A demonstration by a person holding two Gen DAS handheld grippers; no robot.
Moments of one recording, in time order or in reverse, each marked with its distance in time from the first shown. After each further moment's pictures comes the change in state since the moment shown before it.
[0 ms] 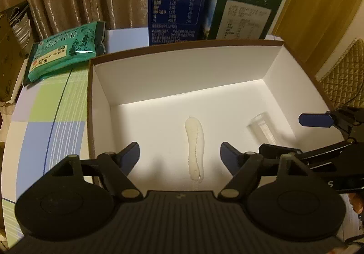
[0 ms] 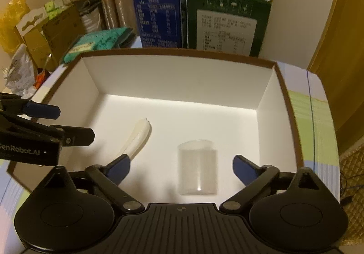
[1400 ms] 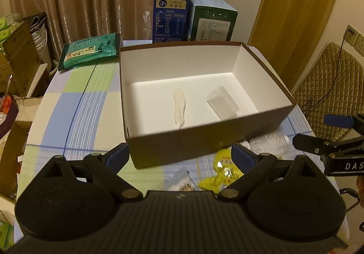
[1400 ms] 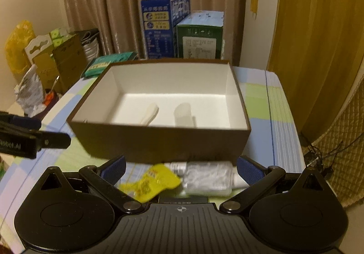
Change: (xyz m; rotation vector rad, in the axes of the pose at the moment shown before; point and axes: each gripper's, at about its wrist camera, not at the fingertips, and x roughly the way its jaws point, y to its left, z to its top) left arm -0.149 -0.030 -0.123 -0.018 -0.135 0.007; right arm -0.158 0.031 -0.122 0.056 -0.163 -0.053
